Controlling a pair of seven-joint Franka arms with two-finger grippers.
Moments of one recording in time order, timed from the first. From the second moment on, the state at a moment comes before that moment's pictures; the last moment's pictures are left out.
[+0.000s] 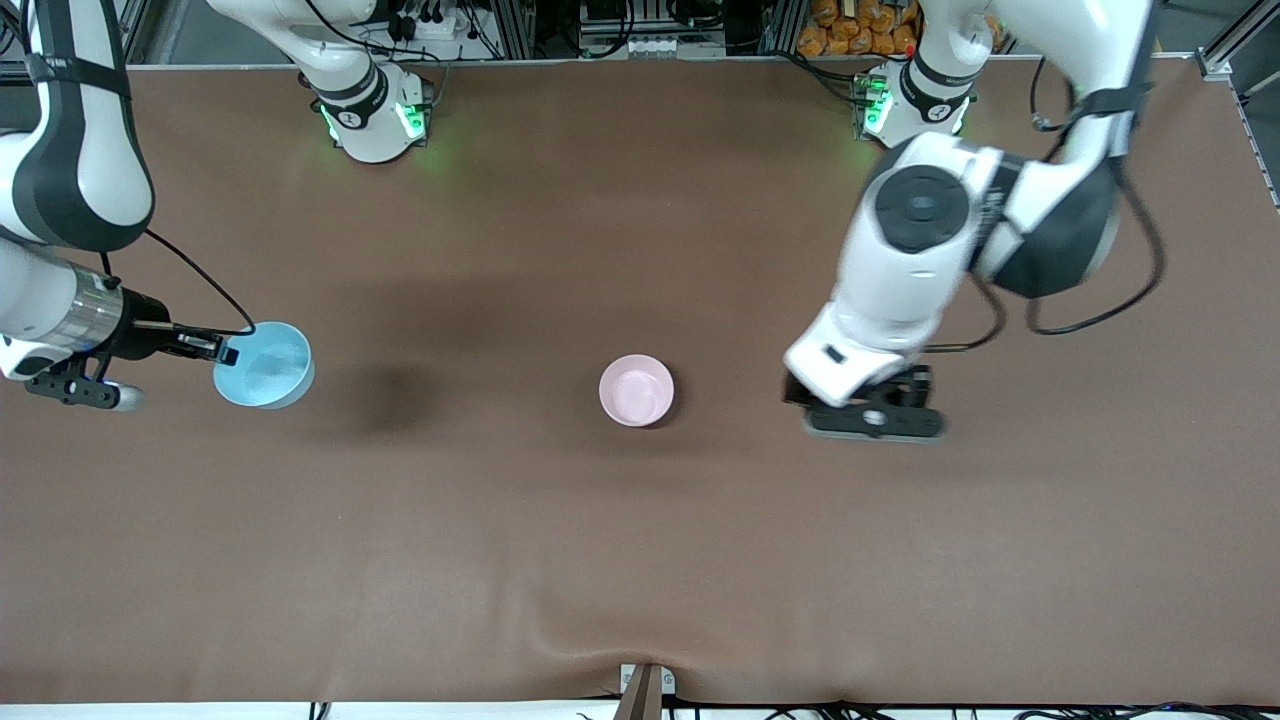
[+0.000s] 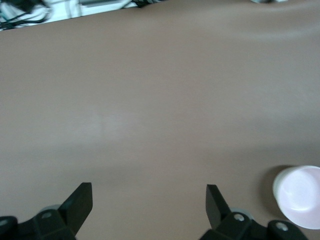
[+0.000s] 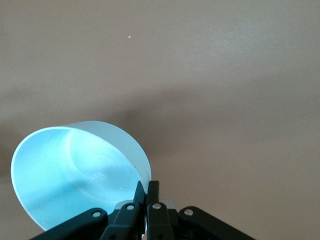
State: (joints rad) left arm -0.27 0.43 -0.22 -1.38 0.26 1.92 -0.45; right arm -0.07 0.13 -0.03 -1.86 0.17 1.89 0.07
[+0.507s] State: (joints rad) left arm -0.11 0.32 -0.22 -1.37 0.17 1.79 -0.40; right arm 0.05 0.12 -0.02 -1.86 0.17 1.89 0.28
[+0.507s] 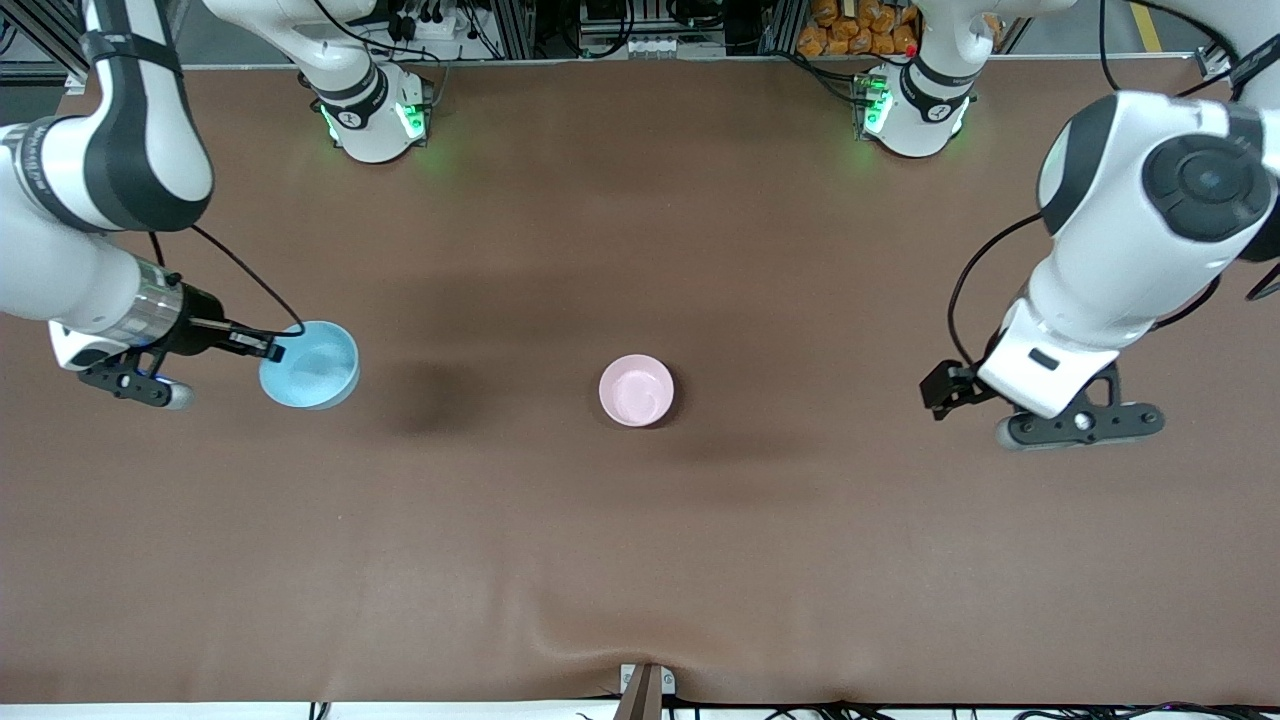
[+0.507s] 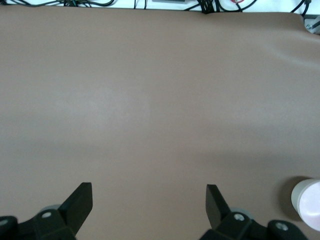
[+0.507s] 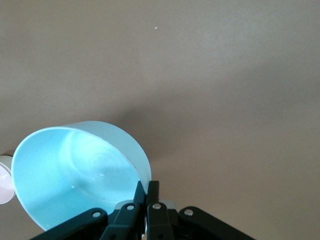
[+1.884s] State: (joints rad) left arm 0.00 0.08 -0.03 -1.37 0.02 1.46 -0.05; right arm 0.45 0.25 -0.01 -1.71 0.26 2.00 0.87
